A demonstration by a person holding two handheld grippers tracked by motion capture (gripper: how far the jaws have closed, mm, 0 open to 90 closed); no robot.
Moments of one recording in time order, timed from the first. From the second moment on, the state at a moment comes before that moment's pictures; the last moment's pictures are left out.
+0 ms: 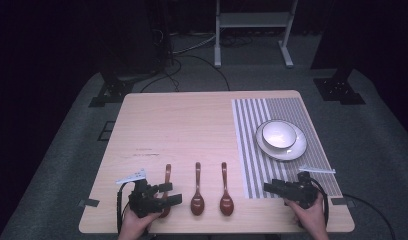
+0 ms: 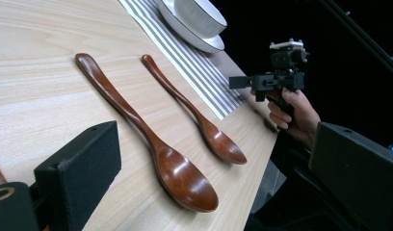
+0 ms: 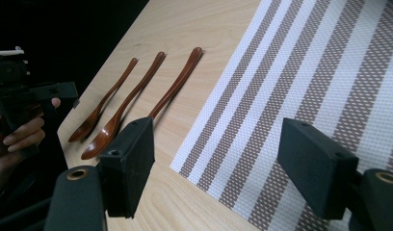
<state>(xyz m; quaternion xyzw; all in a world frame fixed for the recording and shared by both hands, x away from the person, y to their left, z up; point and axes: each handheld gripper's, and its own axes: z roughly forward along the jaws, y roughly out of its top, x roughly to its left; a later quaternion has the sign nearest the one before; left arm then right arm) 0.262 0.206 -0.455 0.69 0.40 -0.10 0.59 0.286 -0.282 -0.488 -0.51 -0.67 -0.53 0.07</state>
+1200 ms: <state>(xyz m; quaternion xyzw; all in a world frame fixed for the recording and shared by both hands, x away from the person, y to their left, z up) 0.263 0.173 -0.462 0.71 0.37 -0.16 0.57 0.320 -0.228 -0.468 -0.47 -0.72 -0.51 0.09</state>
